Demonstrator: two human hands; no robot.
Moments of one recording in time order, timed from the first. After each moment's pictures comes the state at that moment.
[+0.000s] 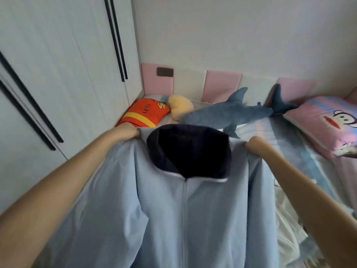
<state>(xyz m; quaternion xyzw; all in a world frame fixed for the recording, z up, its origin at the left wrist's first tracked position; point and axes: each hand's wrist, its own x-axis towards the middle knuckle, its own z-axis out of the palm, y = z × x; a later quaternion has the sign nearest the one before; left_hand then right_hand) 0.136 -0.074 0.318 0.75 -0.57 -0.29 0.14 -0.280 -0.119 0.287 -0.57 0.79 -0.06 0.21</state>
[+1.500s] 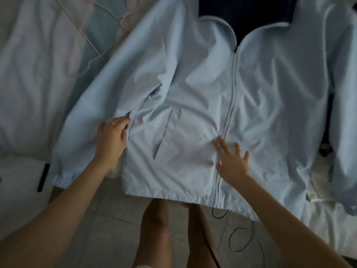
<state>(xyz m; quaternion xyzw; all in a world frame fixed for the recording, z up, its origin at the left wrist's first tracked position) 0.183 0.109 -0.267 0.76 -0.62 -0.14 0.11 -0.167 0.062 -0.242 -0.73 0.52 0.35 0.27</state>
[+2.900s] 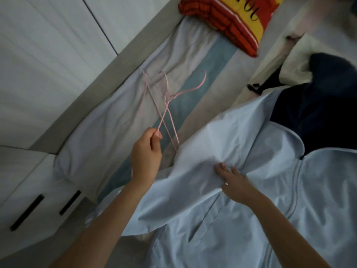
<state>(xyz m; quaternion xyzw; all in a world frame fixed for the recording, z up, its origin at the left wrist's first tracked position) 0.250 0.001 -0.187 0.85 -0.33 -0.09 0.39 0.023 -0.098 -0.233 -0.78 0.38 0.34 0.36</state>
